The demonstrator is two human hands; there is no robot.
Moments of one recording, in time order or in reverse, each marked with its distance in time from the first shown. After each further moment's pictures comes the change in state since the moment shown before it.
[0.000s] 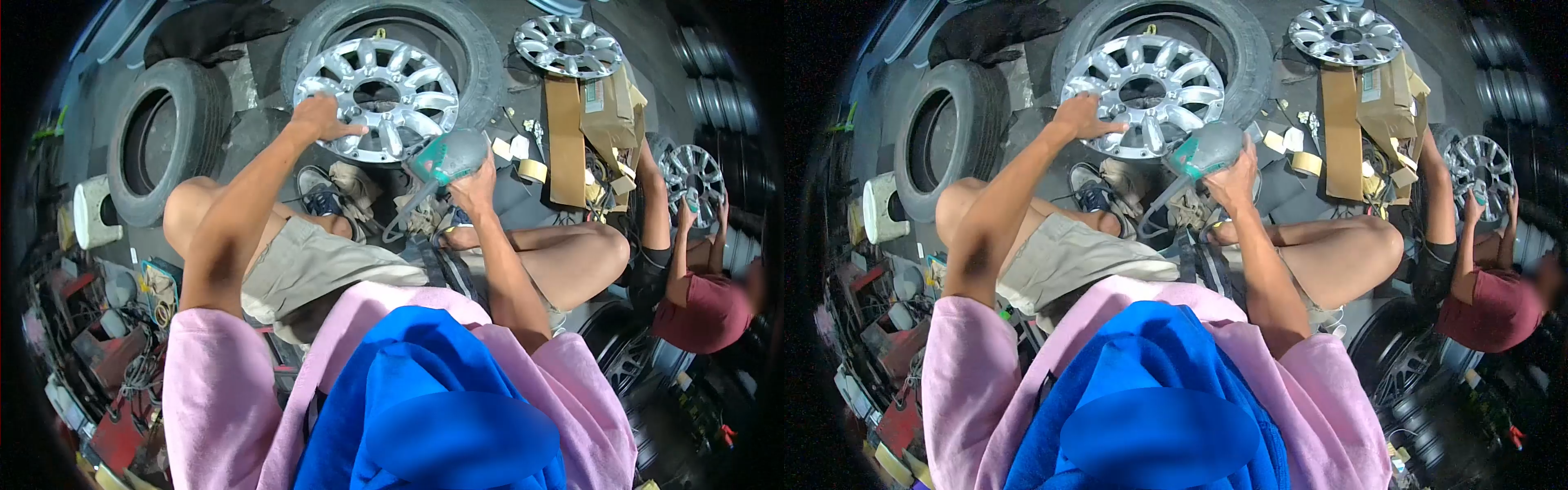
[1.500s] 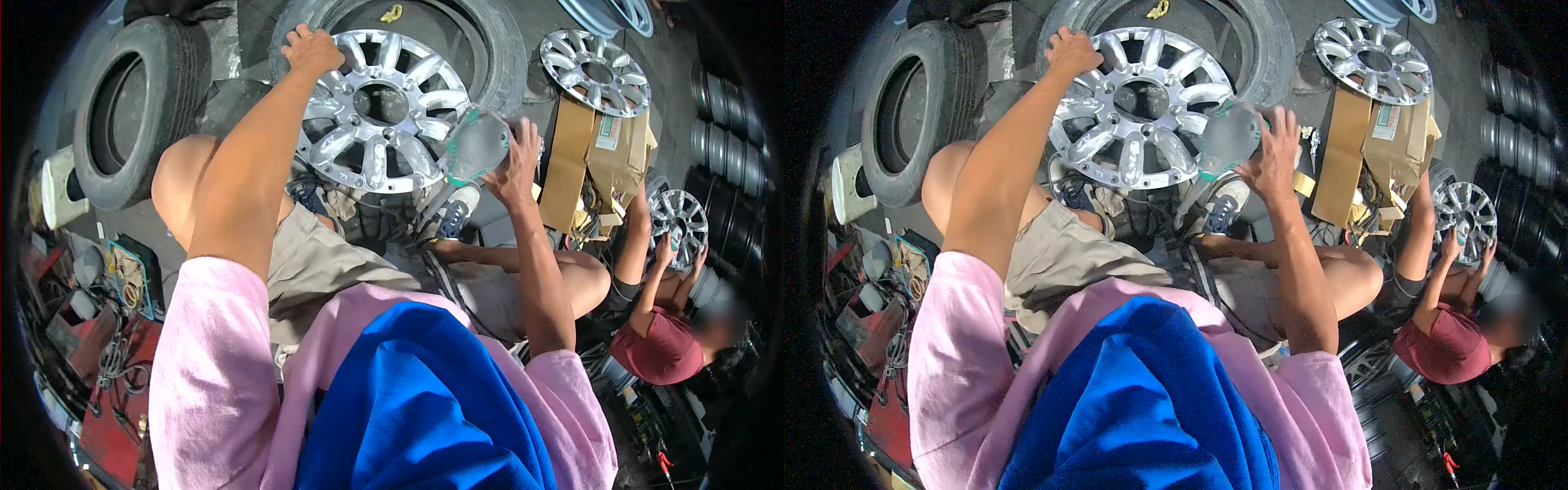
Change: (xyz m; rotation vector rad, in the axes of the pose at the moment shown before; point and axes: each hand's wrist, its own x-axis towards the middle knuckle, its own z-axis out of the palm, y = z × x) left_hand 0.142 -0.045 0.017 -0.159 0.159 -0.475; right_hand 0.117 0.016 -0.032 -0.486 -0.260 -0.464
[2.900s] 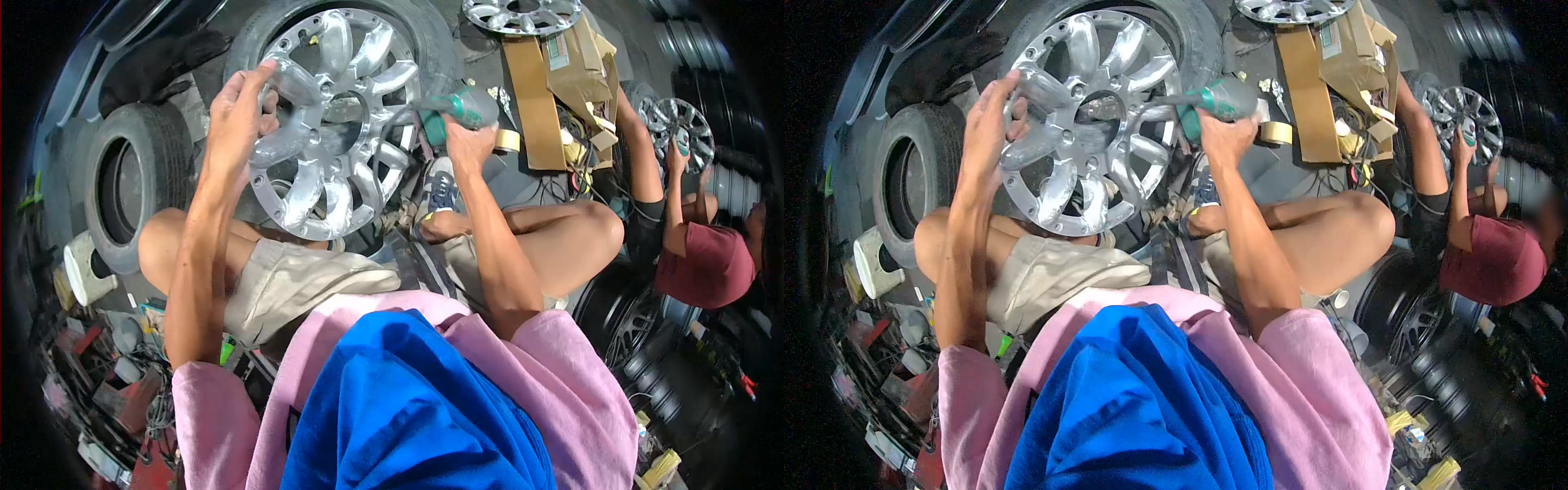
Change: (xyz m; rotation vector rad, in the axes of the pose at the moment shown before) left_hand -0.240 0.014 -0.152 -1.474 -0.244 0.196; right_hand -0.068 -0.020 0.045 0.583 0.677 1.047
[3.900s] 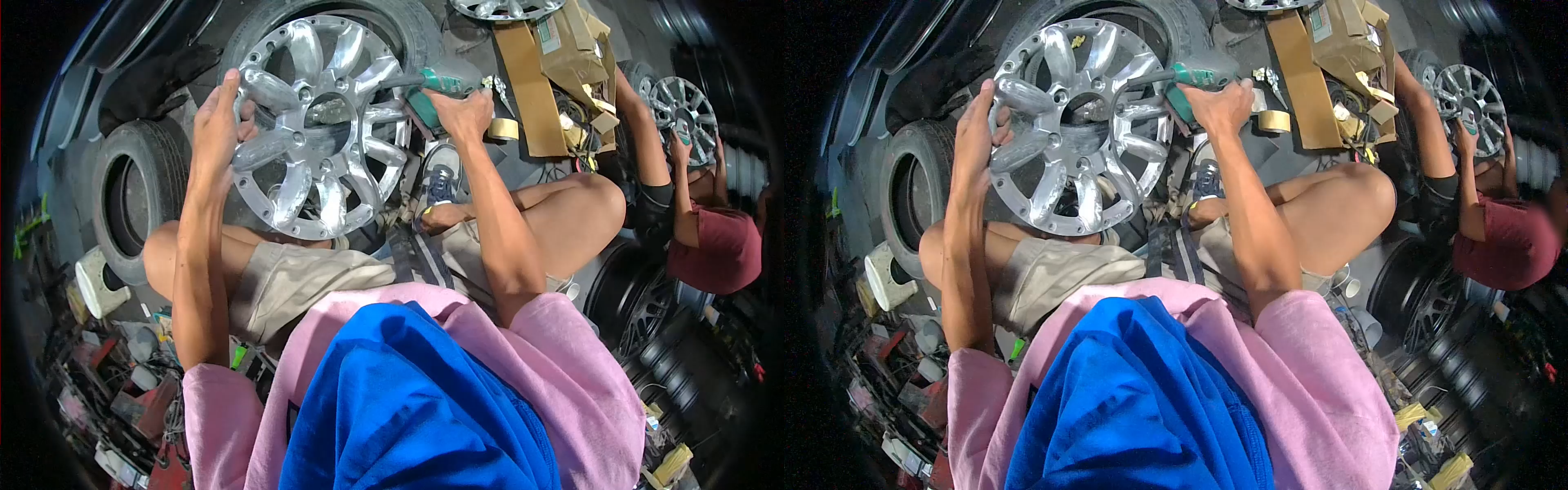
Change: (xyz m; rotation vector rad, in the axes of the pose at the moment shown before) left_hand 0.012 0.000 -0.009 0.086 -0.005 -0.002; right_hand 0.033 -0.026 0.004 -0.540 -0.093 -0.029
